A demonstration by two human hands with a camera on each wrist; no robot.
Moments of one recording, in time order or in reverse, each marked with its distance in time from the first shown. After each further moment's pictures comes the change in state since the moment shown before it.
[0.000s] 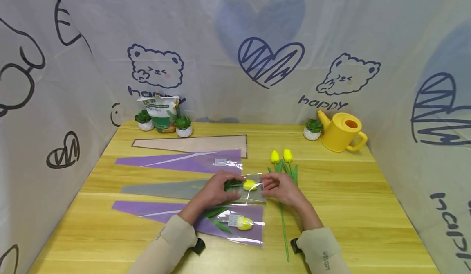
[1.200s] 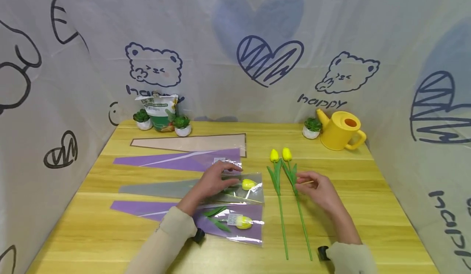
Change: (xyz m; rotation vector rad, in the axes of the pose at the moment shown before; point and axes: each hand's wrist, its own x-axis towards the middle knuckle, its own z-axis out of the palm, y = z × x) left_hand 0.016 -0.001 -0.019 -0.007 0.029 -0.034; right_hand -0.062 0.011 -0.065 -0.025 0.228 0.078
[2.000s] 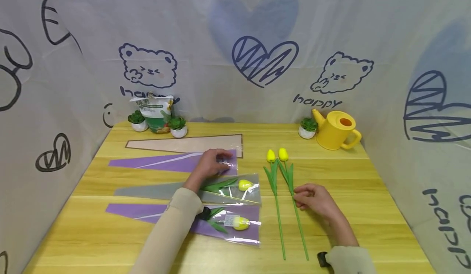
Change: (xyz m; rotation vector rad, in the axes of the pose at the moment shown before) left_hand 0.050 -0.035 -0.009 -0.033 0.051 -0.234; right_hand -0.003 0.035 0.005 0.148 -0.092 0.148
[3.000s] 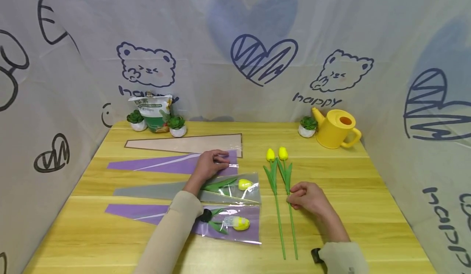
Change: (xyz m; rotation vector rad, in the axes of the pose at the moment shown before) left_hand -0.003 -0.013 0.010 -0.125 0.101 -0.018; right_hand 0.003 -0.013 0.017 -0.047 0.042 0.077
